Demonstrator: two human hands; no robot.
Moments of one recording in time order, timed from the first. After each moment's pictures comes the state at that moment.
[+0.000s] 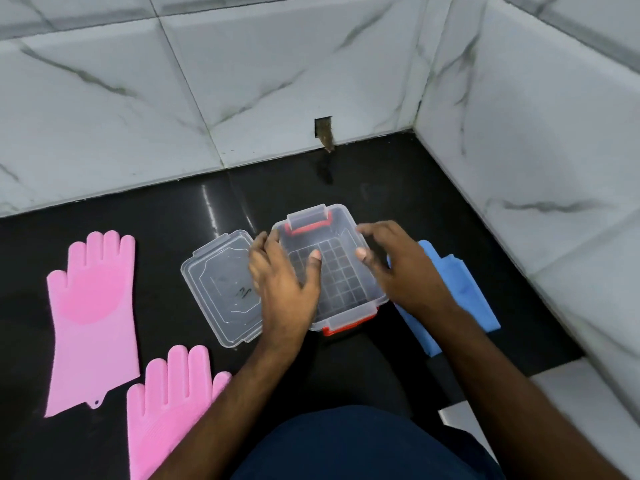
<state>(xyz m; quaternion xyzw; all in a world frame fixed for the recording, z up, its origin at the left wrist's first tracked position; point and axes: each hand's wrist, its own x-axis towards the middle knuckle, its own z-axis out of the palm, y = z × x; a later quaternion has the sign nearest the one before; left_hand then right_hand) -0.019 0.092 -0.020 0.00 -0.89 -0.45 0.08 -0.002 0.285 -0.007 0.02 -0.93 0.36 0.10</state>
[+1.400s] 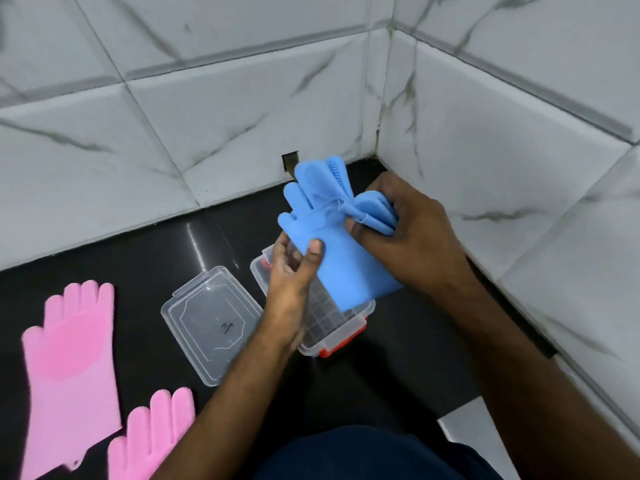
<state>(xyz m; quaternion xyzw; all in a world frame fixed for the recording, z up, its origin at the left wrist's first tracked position) -0.033 0.135 0.031 -0.03 -0.55 -0.82 -0.14 0.016 0.294 0.115 -0.05 -0.88 0.41 0.22</state>
